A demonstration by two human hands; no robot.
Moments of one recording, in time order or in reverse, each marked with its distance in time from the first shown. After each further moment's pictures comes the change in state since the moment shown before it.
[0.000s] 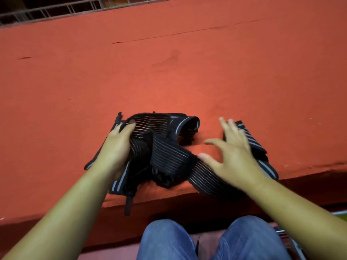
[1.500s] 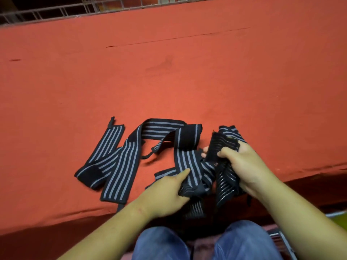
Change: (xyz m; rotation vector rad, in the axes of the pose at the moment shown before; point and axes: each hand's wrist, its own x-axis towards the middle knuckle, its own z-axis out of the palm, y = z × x) left_hand -0.037 -0.093 0.055 1.130 -0.726 0.392; right_hand 0.001 -0.004 -0.024 1.234 -0.018 0.538
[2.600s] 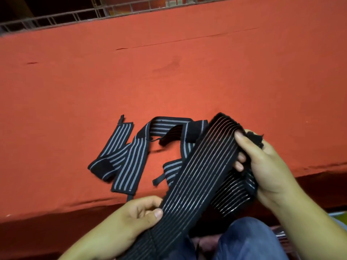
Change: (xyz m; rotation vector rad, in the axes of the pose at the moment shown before) left_hand -0.129 -0.005 -0.031 -1.101 -0.140 -0.150; right_hand -0.061 -0.032 0.014 0.179 -0.004 -0.164
